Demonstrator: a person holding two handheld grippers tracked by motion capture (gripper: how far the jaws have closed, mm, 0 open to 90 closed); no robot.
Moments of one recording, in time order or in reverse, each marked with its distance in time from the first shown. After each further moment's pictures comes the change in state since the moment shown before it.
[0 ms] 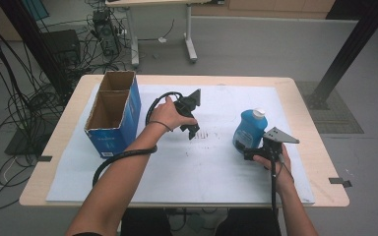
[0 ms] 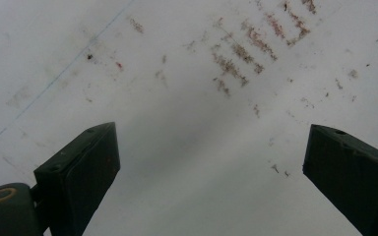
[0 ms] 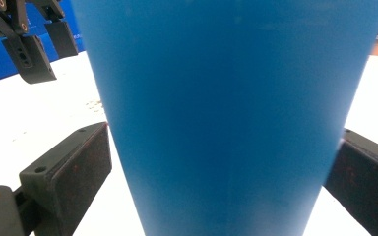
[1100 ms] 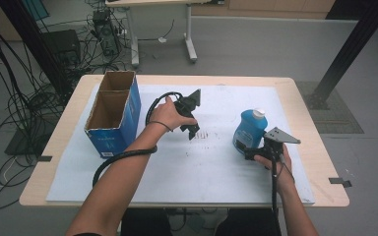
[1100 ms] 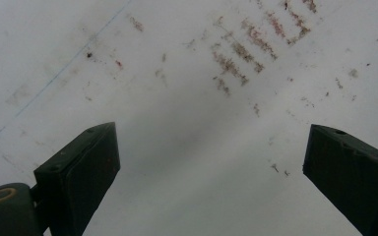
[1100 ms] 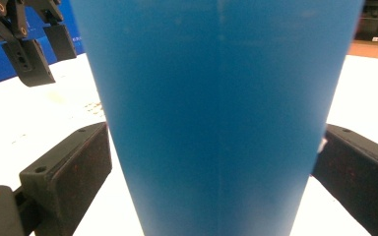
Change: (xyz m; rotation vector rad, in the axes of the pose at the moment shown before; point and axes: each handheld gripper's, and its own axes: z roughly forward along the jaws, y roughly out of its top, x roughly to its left) left arm -0.001 0.001 0.000 0.005 0.002 -0.002; right arm 0.000 0.000 -0.002 -0.010 -0.006 0.000
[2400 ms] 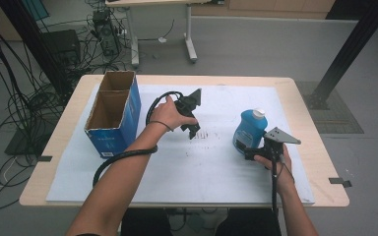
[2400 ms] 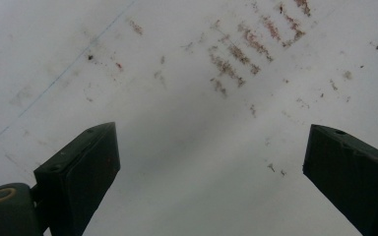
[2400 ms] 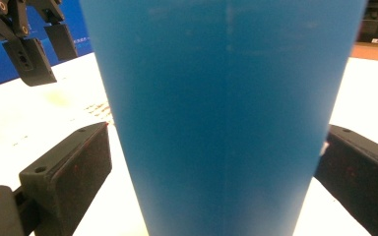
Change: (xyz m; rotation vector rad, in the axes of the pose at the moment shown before) left arm -0.002 -0.001 -0.003 -0.006 0.001 -0.001; right arm 0.001 0.000 -0.001 -0.006 -0.001 0.000
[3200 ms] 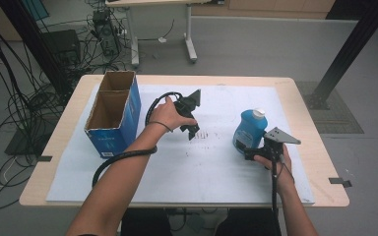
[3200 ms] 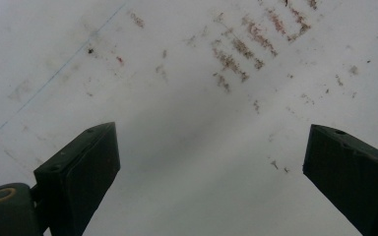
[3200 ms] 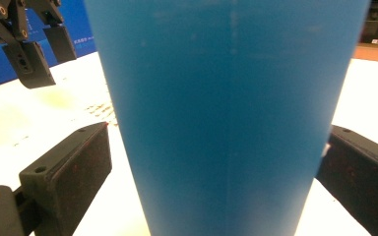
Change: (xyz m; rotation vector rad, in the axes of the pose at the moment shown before) left arm 0.001 -0.001 0.002 0.007 0.001 -0.002; right arm 0.000 0.000 0.000 -0.001 0.001 0.000
